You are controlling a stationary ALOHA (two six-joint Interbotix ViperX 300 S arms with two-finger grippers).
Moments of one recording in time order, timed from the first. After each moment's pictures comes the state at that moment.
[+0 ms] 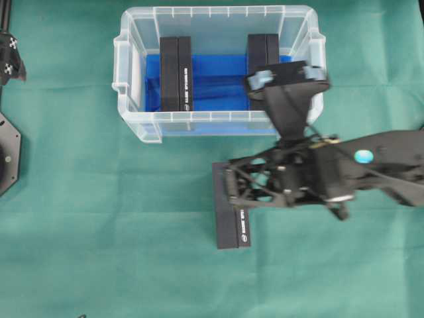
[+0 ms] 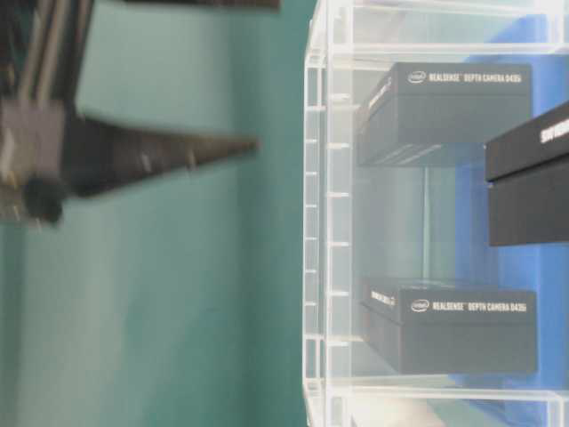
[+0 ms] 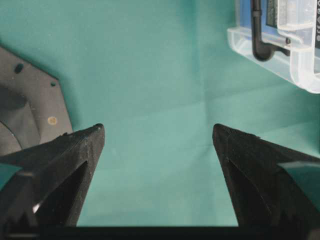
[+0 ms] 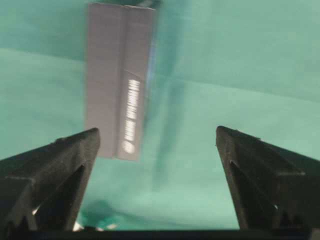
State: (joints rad) left arm 0.34 -0.75 0.51 0.07 1.47 -1.12; right arm 0.23 0.04 -0.05 -0.15 1.42 1.82
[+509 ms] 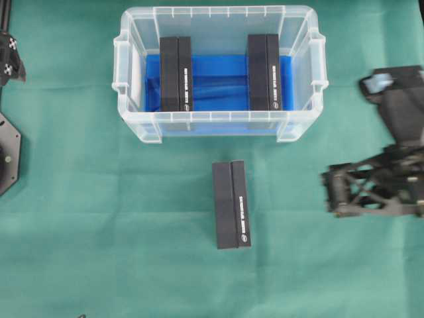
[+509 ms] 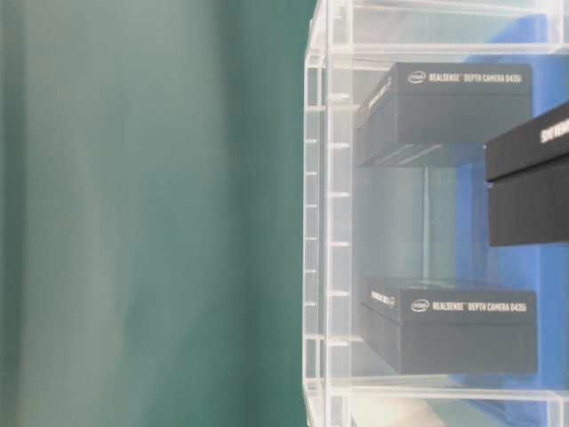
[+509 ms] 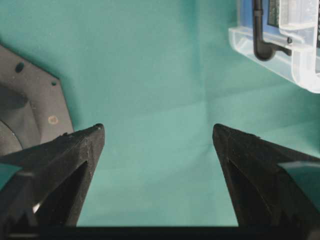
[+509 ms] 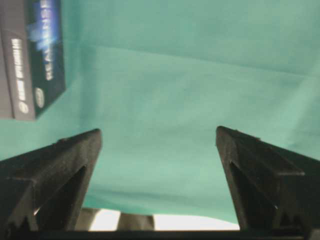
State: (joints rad) left arm 0.34 -0.75 0.51 0.07 1.47 -1.12; right arm 0.37 -0.32 0.31 -0.14 1.43 1.98
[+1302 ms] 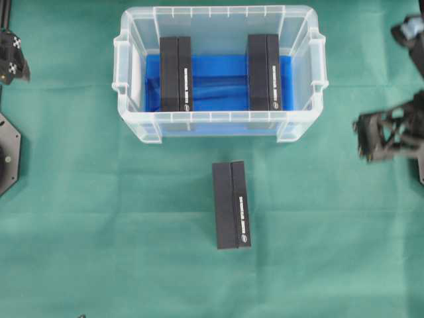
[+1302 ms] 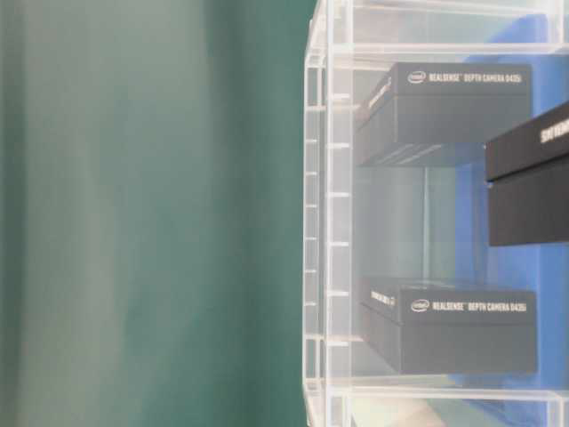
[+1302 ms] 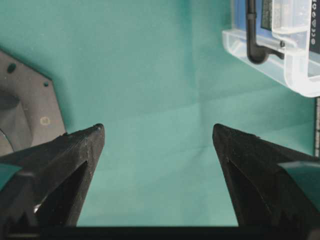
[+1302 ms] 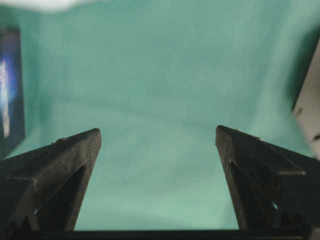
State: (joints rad) left arm 0.33 -0.74 0.51 0.07 1.45 -1.15; right arm 0.12 -0.48 0.43 -0.17 1.46 1.69
